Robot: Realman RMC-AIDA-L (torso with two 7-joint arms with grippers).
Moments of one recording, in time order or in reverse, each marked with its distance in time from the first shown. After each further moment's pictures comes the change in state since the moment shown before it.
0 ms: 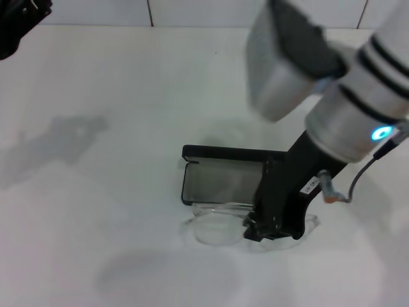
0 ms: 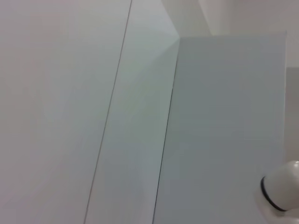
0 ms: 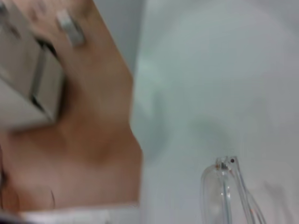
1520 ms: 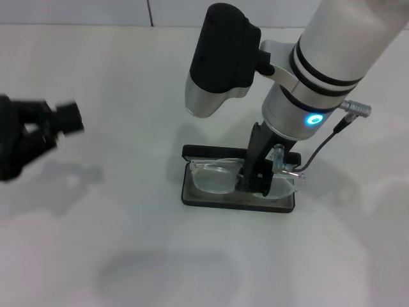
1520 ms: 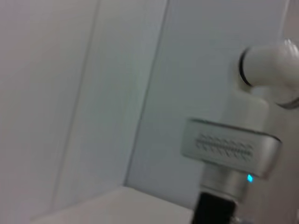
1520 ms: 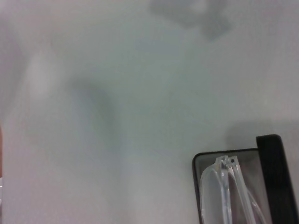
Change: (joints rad) left arm 0.085 0.027 -0.078 0.000 0.342 0.124 0.054; right arm 0.163 0.004 -0.202 0.150 -0.219 0.234 0.219
